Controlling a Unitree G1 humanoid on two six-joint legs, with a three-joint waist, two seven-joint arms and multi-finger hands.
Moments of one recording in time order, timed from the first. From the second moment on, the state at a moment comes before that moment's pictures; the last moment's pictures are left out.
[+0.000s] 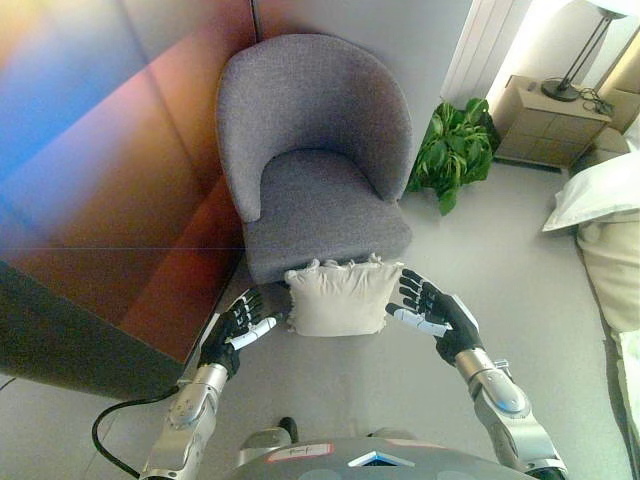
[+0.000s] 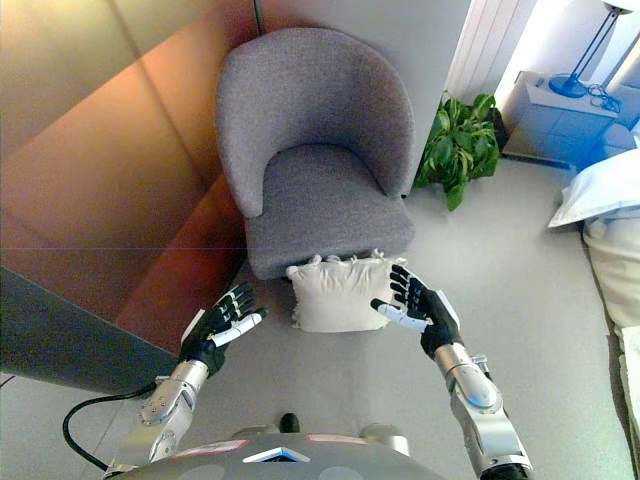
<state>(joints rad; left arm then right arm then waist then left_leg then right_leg) 0.33 0.32 -0.14 0.24 -0.39 -0.13 -0.07 0.32 -0.36 0.11 0.12 0.30 -0.10 0.14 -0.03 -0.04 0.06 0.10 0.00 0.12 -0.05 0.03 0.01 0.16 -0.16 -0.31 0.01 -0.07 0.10</state>
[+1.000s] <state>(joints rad) 0.32 0.32 -0.14 0.24 -0.39 -0.13 -0.07 0.29 -0.36 0.11 0.12 0.30 -0.10 0.13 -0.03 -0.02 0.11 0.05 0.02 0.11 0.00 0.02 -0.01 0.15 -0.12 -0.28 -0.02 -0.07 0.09</state>
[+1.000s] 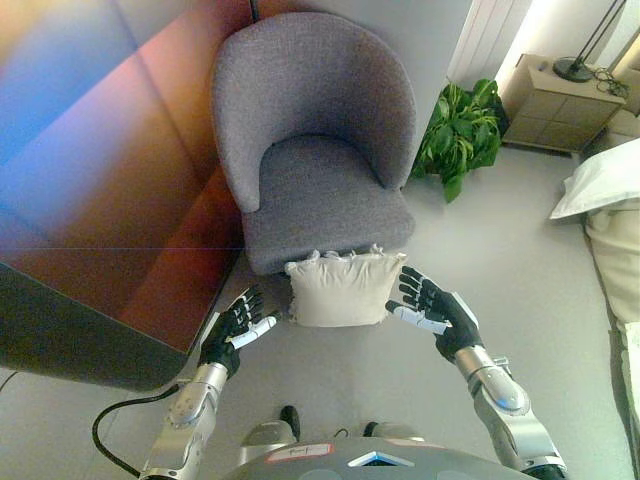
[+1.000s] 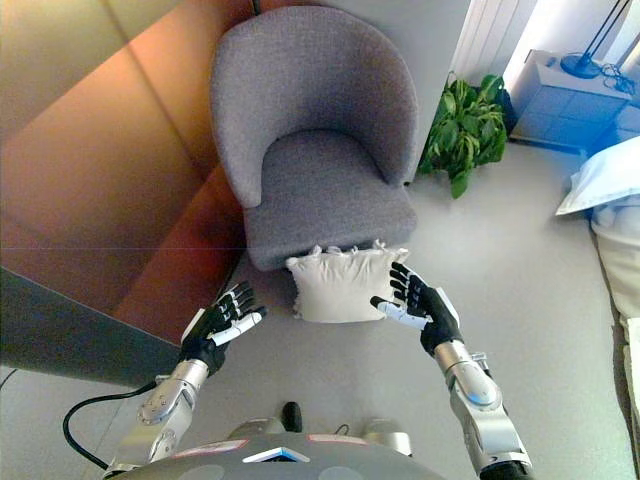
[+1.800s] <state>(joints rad) 0.10 0.36 -0.20 0.30 -0.41 -0.13 0.02 0.11 -0.34 0.15 0.21 0.26 -0.12 0.01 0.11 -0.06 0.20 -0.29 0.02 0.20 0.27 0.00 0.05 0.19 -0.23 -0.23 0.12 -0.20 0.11</state>
